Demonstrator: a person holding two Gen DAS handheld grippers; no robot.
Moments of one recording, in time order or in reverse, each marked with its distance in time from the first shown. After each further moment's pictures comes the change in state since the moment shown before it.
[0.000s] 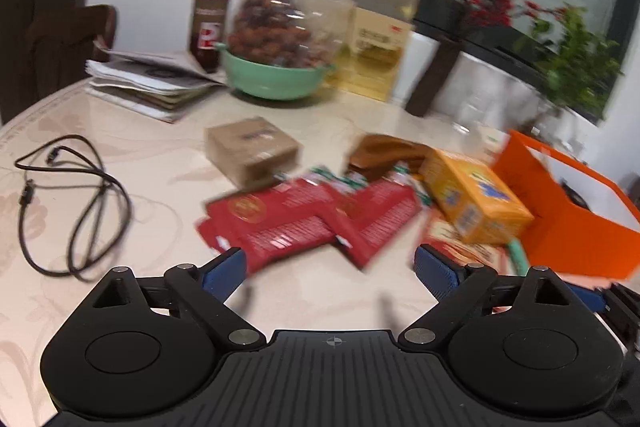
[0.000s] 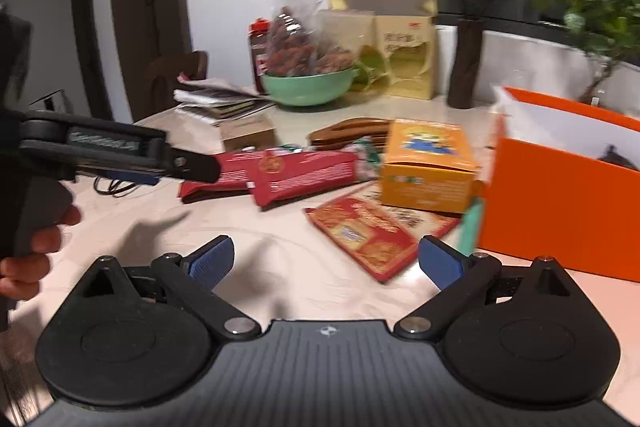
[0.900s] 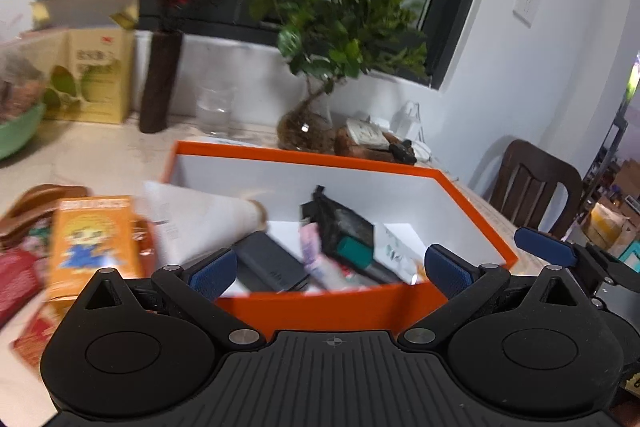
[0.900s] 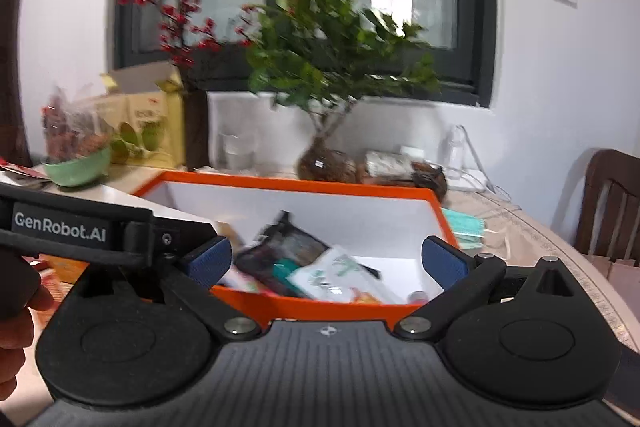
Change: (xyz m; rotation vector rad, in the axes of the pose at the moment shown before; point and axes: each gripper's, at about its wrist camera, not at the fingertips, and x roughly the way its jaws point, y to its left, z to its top) left arm 0.054 -0.294 0.010 0.188 0.016 -0.333; right arm -0.109 -0.212 0.018 0.111 -0.167 -0.442
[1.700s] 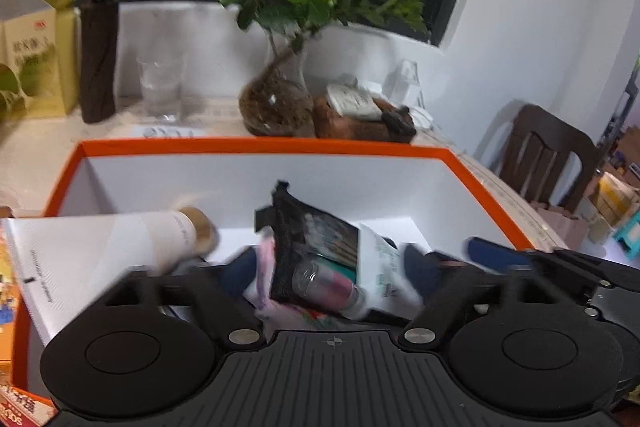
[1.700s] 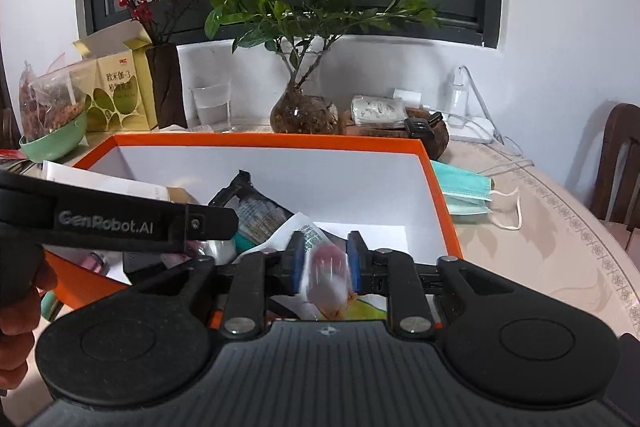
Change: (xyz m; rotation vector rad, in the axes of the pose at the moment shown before) left arm 0.110 -0.032 0.020 0.049 0.101 0.003; right arm 0.073 -0.056 -0.004 0.057 0.177 0.004
